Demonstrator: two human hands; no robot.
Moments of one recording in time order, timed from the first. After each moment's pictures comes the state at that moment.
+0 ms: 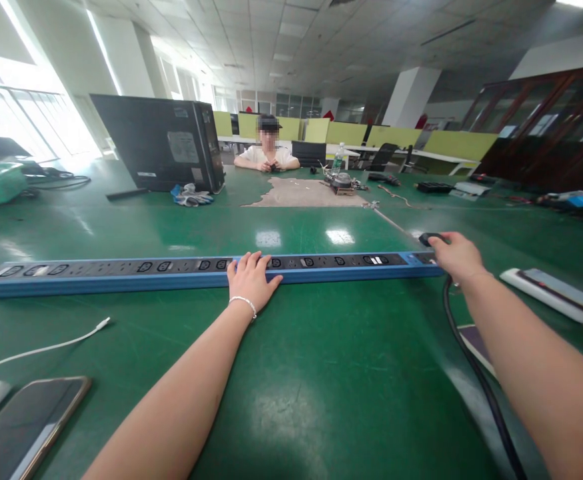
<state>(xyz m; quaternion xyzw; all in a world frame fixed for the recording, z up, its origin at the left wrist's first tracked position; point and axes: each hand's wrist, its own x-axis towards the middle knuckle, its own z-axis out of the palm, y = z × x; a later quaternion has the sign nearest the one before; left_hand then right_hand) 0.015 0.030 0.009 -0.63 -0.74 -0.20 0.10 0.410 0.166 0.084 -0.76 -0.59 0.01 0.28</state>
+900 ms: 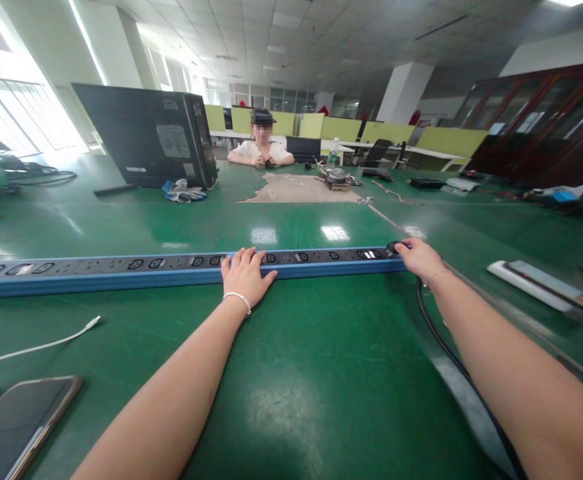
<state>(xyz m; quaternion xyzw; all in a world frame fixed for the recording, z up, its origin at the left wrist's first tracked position) 0.015 0.030 0.009 -0.63 -0.75 -0.20 0.10 0.386 0.172 0.051 -0.74 -0.63 0.01 0.24</state>
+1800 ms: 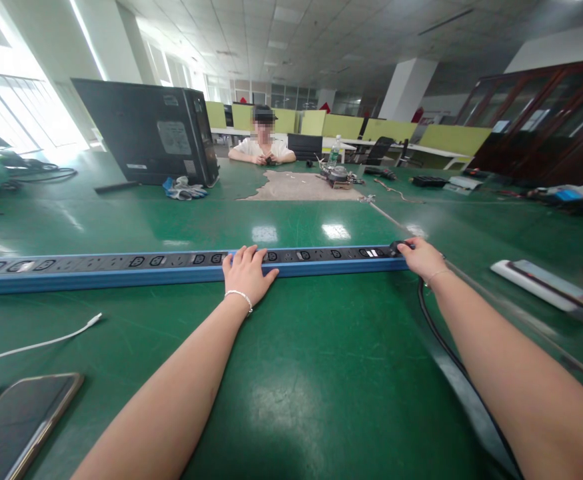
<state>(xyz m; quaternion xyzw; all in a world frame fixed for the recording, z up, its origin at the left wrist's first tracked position) 0.015 0.030 0.009 -0.63 -0.74 -0.21 0.10 0.384 0.167 0.052 -0.76 -0.62 0.03 0.19</state>
